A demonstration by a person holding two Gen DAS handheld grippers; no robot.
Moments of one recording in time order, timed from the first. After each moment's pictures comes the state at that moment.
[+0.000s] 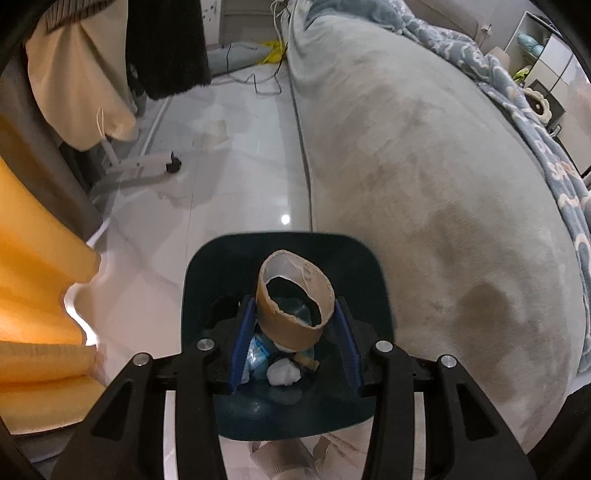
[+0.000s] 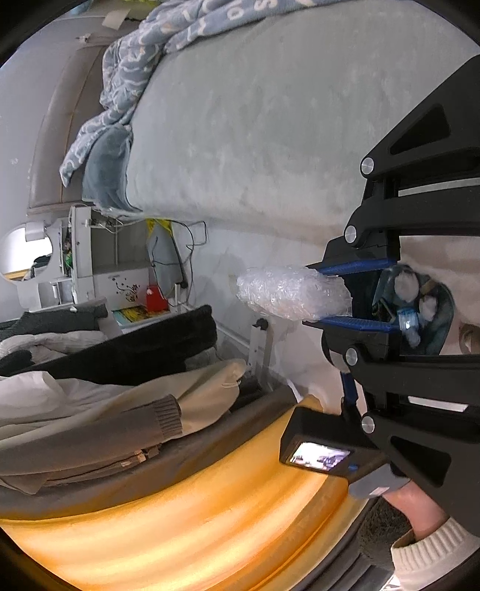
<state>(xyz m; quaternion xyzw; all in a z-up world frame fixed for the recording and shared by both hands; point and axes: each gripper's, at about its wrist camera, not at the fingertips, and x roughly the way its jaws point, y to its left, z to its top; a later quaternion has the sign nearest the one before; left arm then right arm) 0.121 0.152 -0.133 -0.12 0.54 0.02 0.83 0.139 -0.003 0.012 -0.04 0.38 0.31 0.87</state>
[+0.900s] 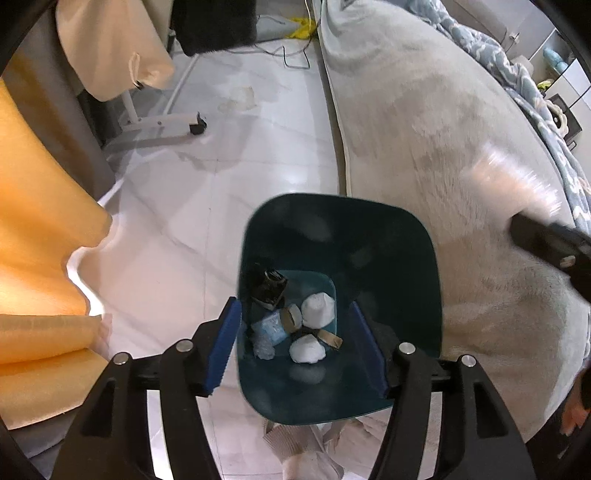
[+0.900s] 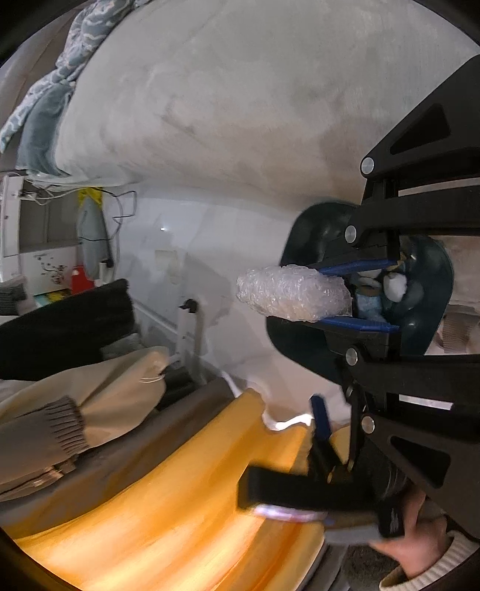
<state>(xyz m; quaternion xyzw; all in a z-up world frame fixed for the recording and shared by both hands) 0.096 0.209 -0.156 -0.15 0.57 0.04 0.81 0.166 0.081 -0.089 -0.09 0.51 0.31 0.80</state>
